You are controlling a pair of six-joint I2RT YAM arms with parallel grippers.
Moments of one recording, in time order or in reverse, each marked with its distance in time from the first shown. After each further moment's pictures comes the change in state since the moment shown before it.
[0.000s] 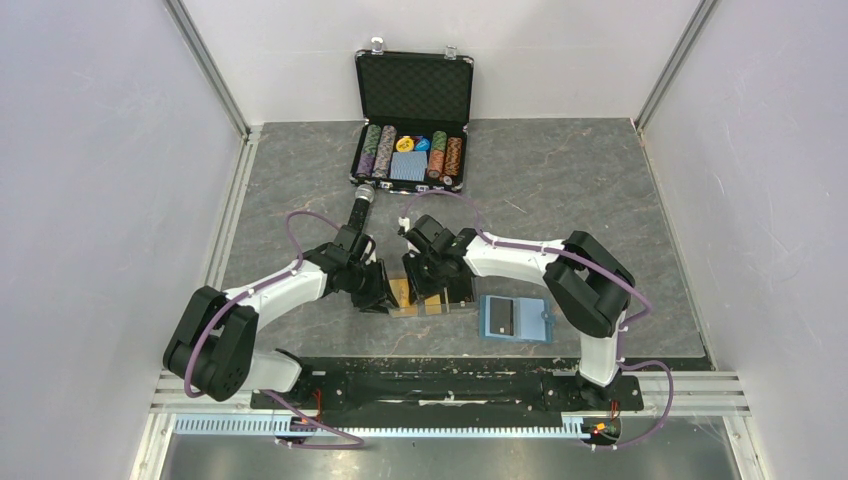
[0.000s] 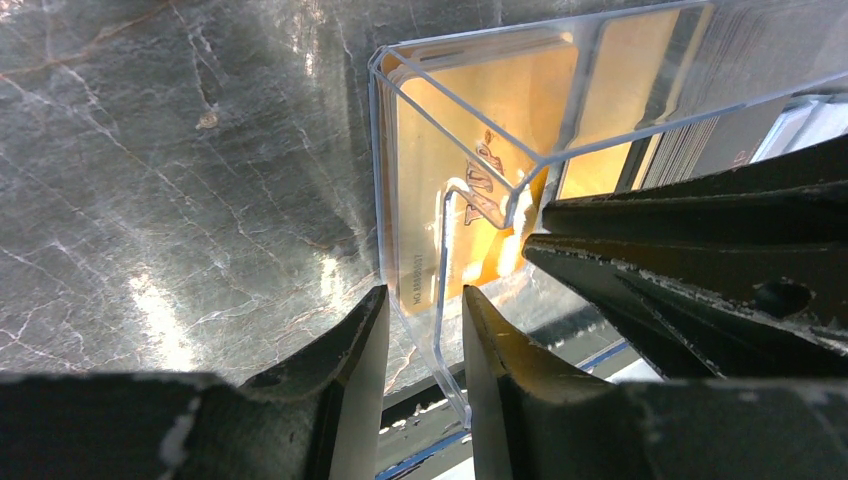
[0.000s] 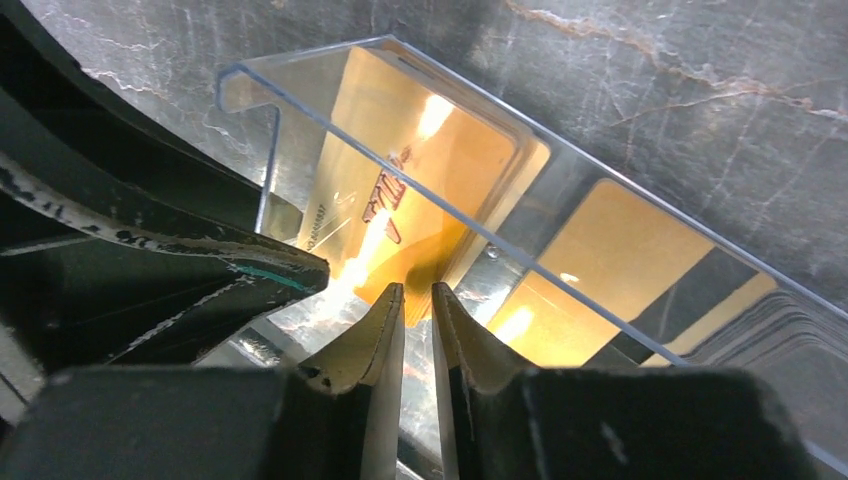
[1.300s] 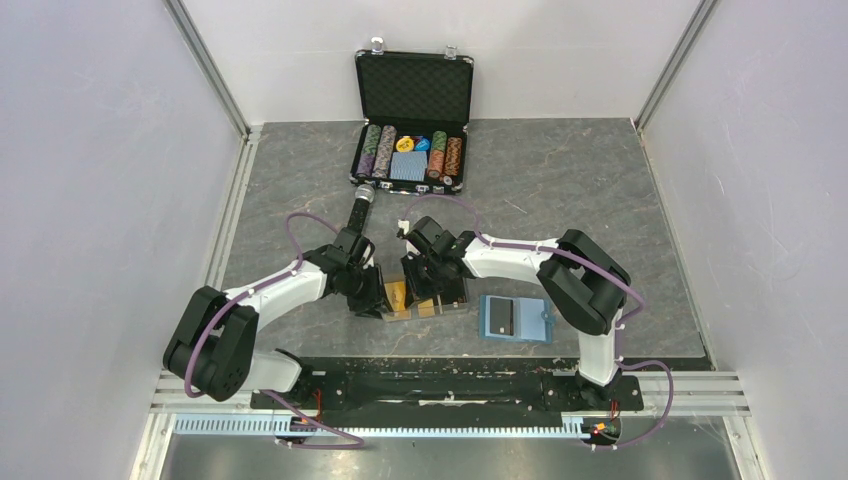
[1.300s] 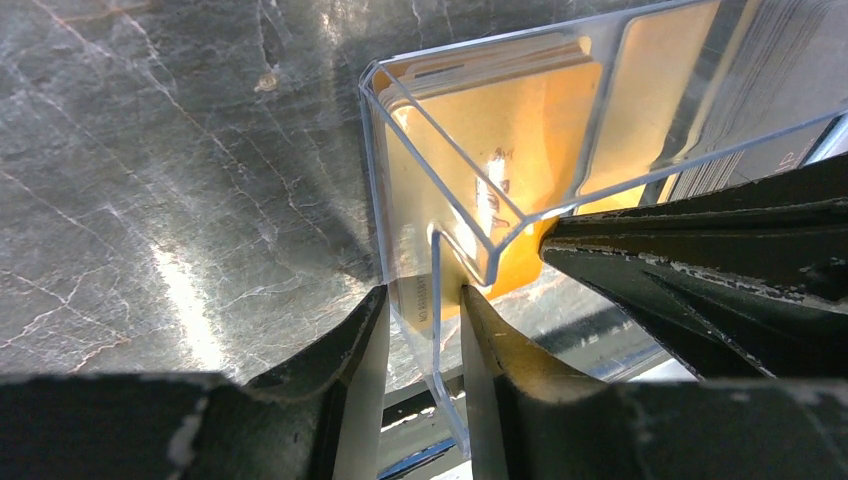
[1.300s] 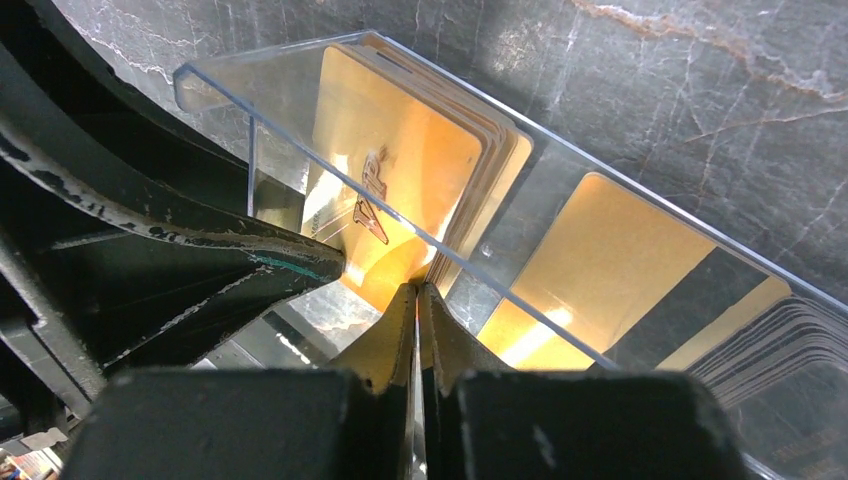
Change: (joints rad) left arm 0.000 0.000 -0.006 -0.056 -0.031 0.020; right arm -0.006 0.026 -0.026 0.091 -0.114 0.057
